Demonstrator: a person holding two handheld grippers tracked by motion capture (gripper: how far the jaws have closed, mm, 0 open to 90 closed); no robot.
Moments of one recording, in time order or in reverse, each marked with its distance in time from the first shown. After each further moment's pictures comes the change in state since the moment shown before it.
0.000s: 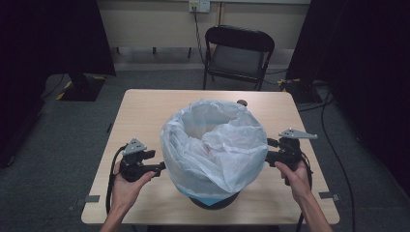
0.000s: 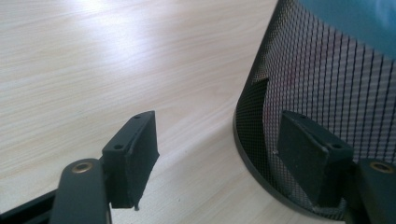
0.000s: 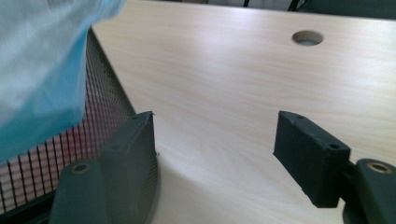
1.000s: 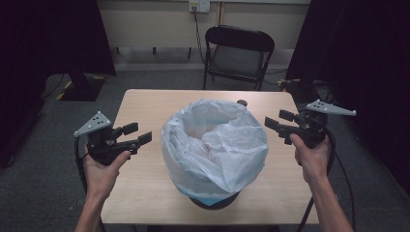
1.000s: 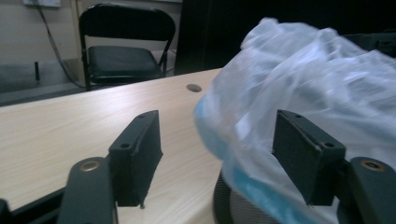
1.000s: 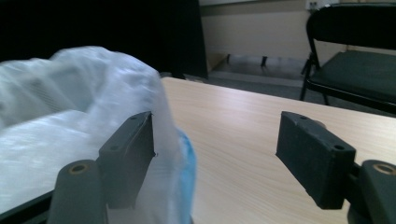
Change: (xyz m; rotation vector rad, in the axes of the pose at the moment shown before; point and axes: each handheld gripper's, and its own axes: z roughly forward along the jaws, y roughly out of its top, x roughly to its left) left arm -0.002 0.071 -0.085 -0.270 -0.063 0.015; right arm 0.014 0.088 -0.071 -0.206 0.094 0.009
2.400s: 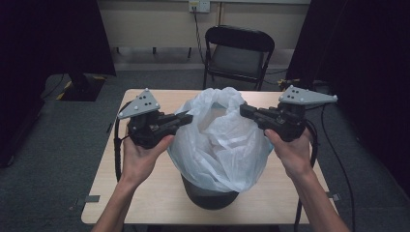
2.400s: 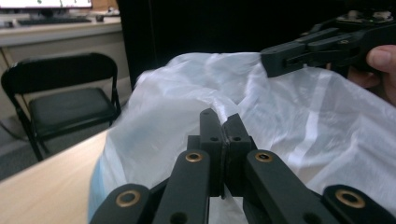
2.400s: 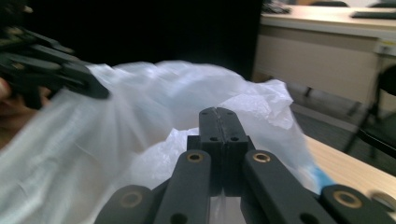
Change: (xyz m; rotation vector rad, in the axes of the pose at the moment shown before) left arm -0.099 0.075 0.048 -0.034 -0.181 0.204; right arm 0.095 0.052 0.010 -0.022 0.193 -0.196
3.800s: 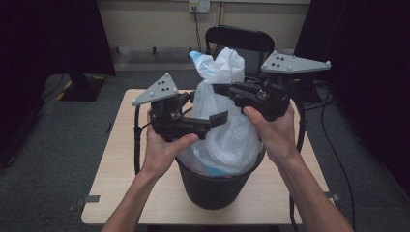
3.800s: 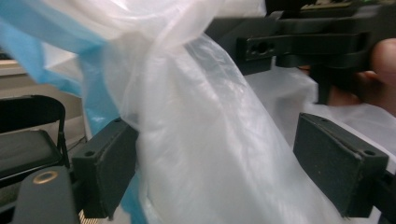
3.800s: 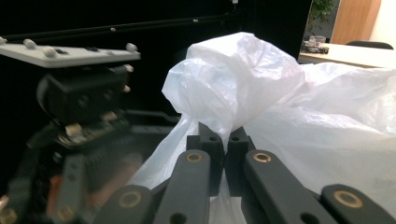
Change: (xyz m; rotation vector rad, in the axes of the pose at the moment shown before) left arm -0.018 0.032 0.031 -0.164 -0.172 -0.048; right arm 0.048 0.074 0.017 -0.100 0.125 -0.047
